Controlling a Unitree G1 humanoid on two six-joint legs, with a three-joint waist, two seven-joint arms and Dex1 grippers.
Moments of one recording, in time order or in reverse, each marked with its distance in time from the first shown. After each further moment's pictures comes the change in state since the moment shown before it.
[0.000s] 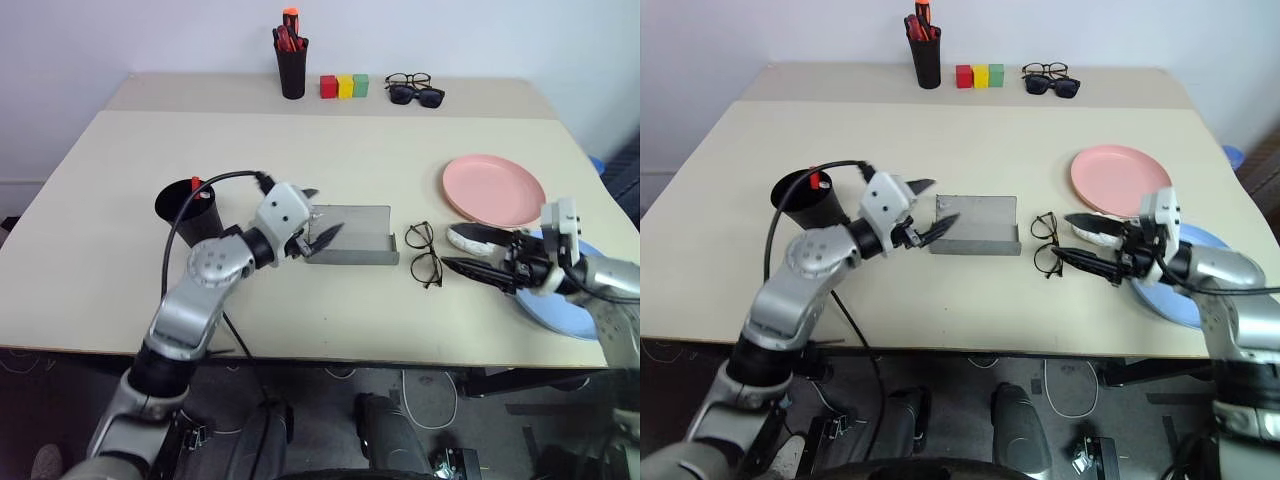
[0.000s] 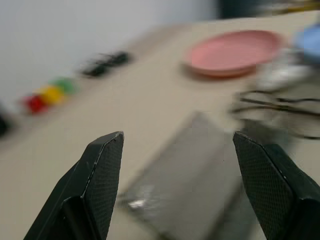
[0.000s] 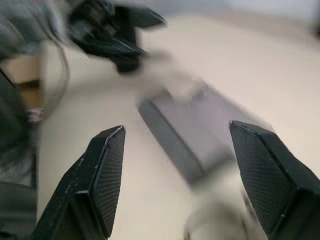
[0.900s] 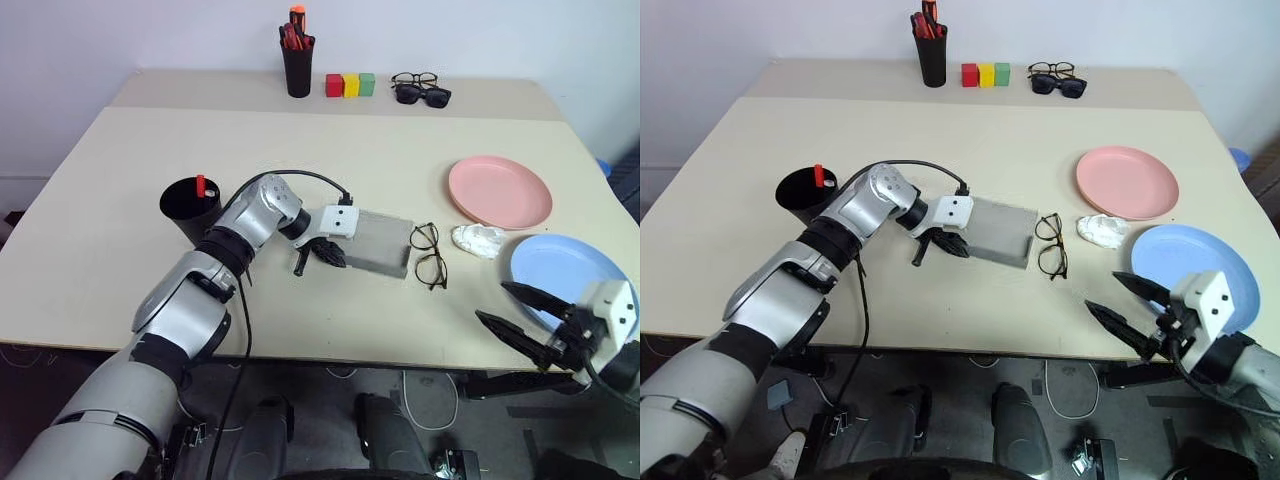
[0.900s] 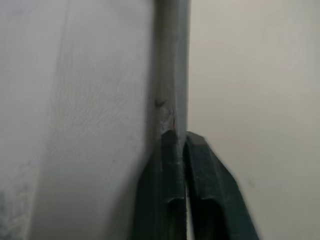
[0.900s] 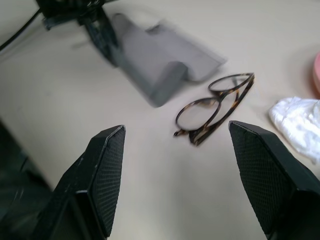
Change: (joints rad) left arm -0.609 -0.154 -0.331 1.157 0.297 -0.509 -0.718; right arm 0.606 0.104 -0.309 -0.457 -0.006 -0.016 -0.239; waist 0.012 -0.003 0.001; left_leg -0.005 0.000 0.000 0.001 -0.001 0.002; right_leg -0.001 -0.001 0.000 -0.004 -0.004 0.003
